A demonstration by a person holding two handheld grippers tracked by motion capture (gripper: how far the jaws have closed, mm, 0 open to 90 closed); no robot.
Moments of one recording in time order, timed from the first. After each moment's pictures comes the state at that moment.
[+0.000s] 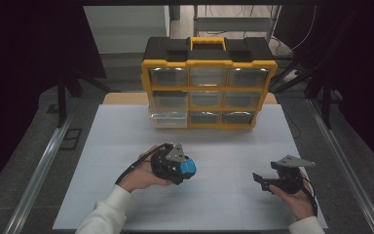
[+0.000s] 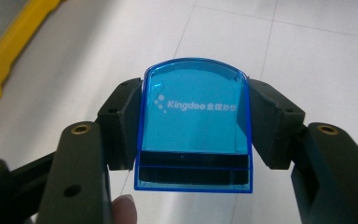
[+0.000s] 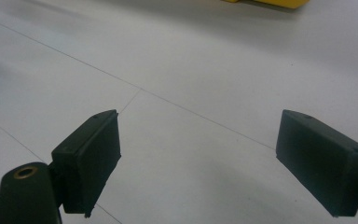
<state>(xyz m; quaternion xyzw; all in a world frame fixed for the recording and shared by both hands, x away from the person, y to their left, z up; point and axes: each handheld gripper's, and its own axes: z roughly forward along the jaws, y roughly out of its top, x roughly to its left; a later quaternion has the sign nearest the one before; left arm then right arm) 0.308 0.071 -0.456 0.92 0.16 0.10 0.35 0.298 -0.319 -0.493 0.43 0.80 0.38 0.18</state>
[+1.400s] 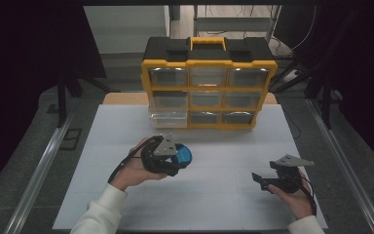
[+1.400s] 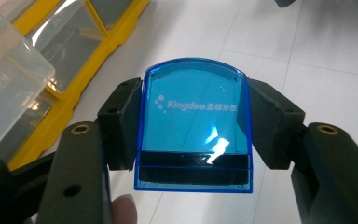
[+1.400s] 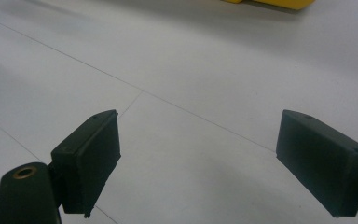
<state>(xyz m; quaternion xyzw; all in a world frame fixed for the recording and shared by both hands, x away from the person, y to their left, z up) 0.300 0.090 -0.421 0.89 0.17 0.17 0.39 0.300 -0.317 -0.494 0.42 0.80 0.38 0.18</state>
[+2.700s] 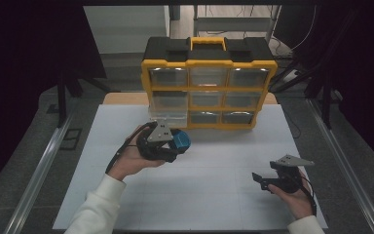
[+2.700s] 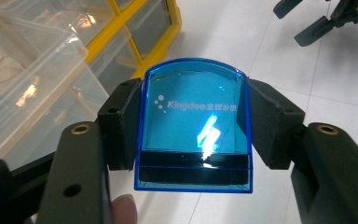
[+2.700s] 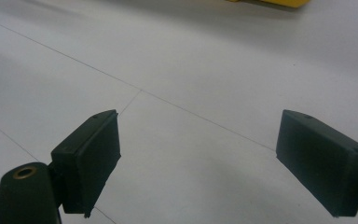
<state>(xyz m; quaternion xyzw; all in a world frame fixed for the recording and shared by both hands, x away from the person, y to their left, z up) 0.315 0.099 -0.392 0.87 0.19 0.20 0.42 0.301 -0.318 -0.494 0.43 0.80 0.38 0.18</state>
